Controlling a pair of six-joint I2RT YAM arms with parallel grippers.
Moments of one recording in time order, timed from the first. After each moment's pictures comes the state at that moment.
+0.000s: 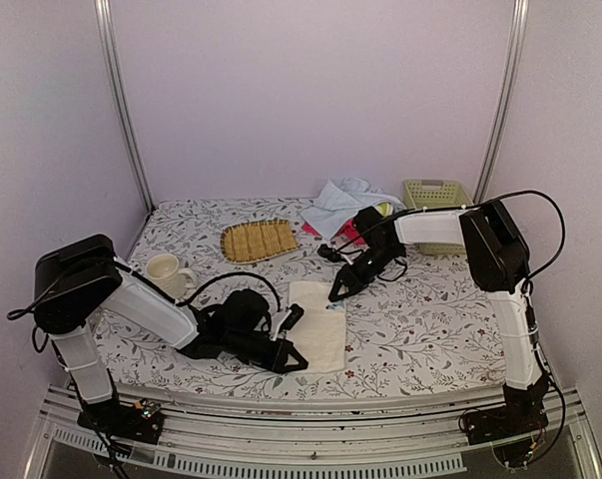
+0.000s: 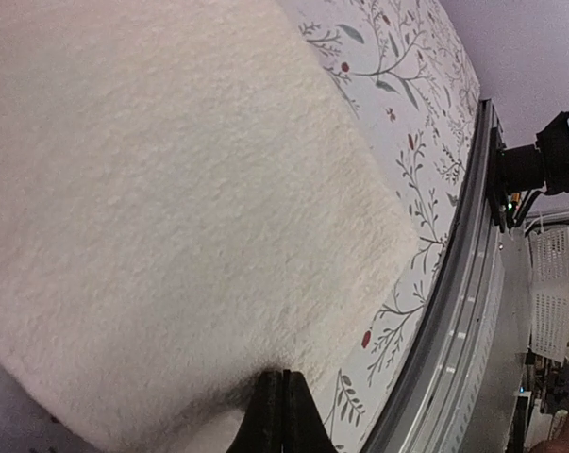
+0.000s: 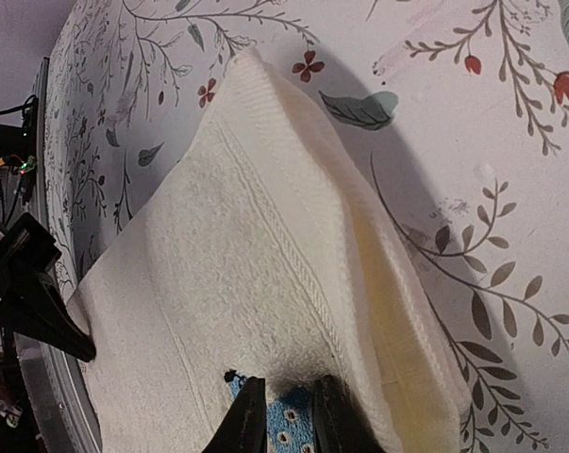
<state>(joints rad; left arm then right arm) -0.99 1.80 0.66 0.41 0.40 -0.64 0.56 2.30 1.70 -0.72 -0.72 -0.23</state>
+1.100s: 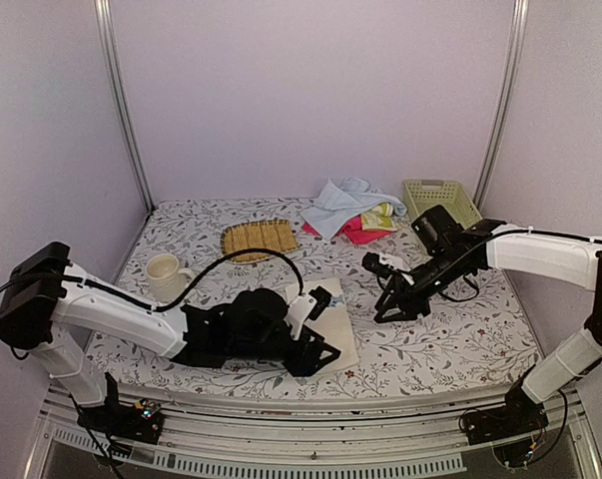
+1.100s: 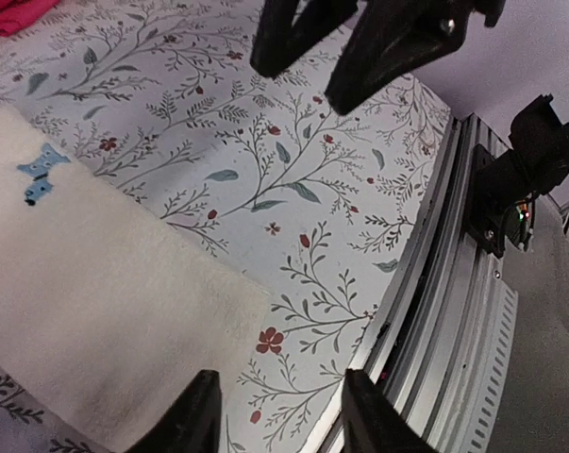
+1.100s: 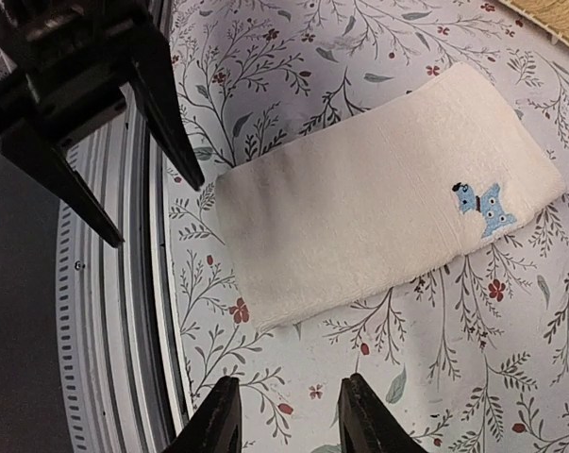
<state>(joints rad) -1.22 1.68 0.84 0.28 0.01 -0.45 0.58 1.52 1.07 -0.68 -0.71 -0.54</state>
